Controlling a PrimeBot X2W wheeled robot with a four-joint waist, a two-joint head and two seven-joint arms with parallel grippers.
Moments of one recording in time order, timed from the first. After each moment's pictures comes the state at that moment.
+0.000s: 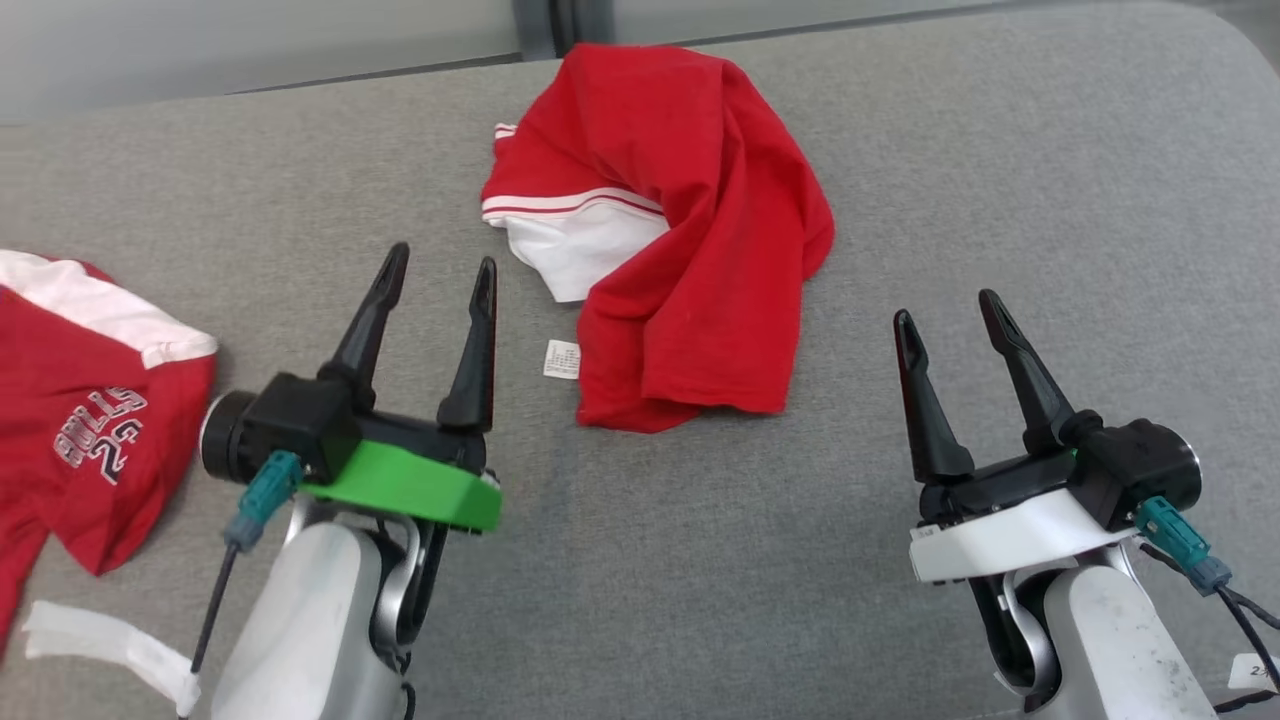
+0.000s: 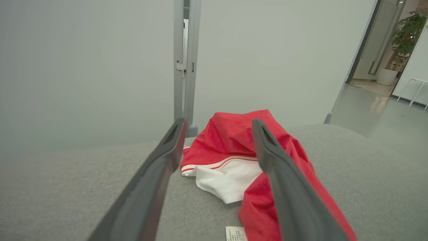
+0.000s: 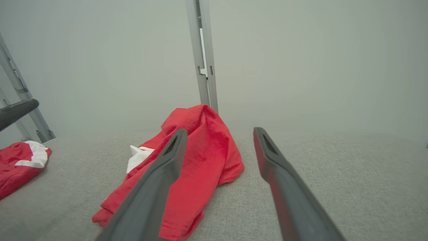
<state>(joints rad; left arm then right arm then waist) -0.39 0.12 -0.32 0.22 -0.35 -0.07 -0.26 -0.16 -0.05 0.11 0.03 0.13 0.13 -0.26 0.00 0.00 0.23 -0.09</state>
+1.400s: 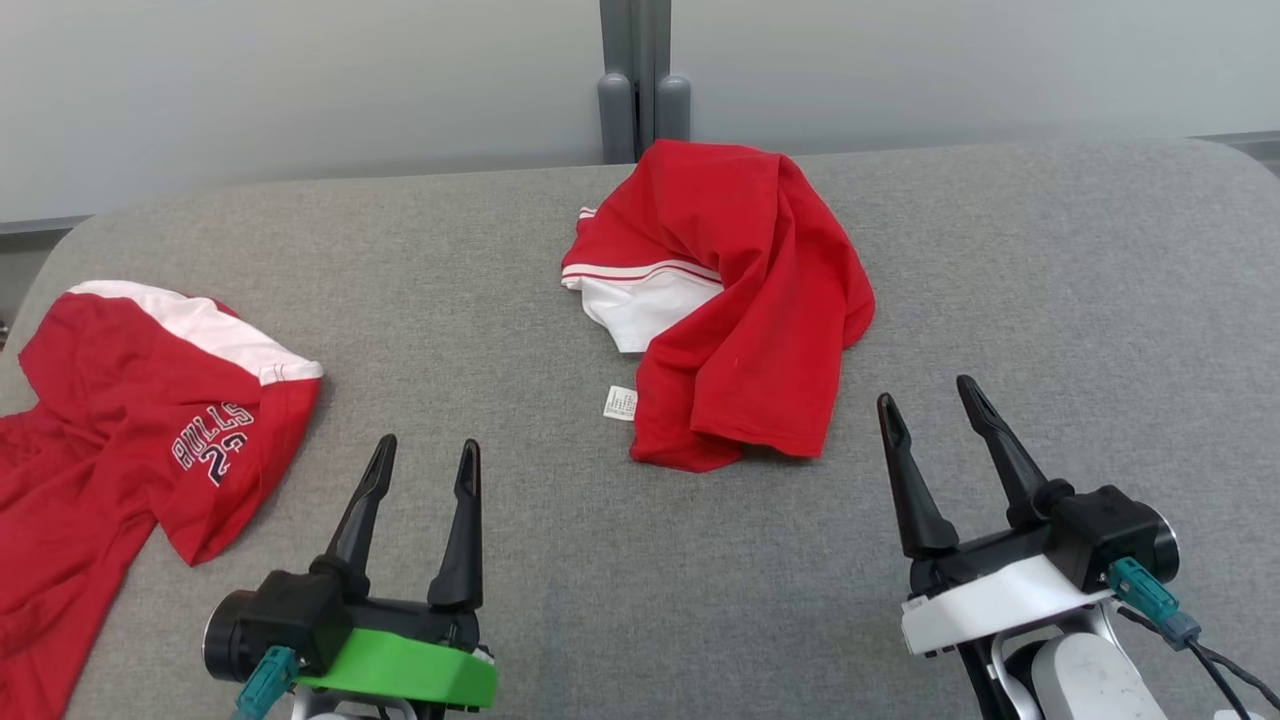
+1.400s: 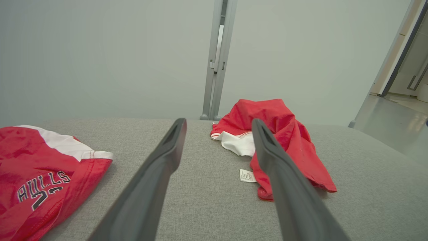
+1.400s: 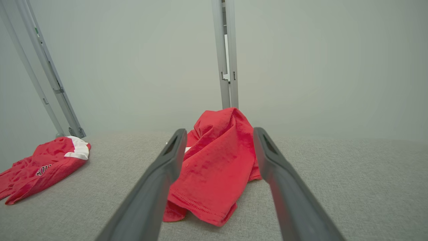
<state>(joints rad) -0.01 0.05 -0.19 0.05 -0.25 -0.10 -0.26 -0.05 -0.05 0.14 0.06 0.14 0.13 -0.26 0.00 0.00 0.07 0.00</state>
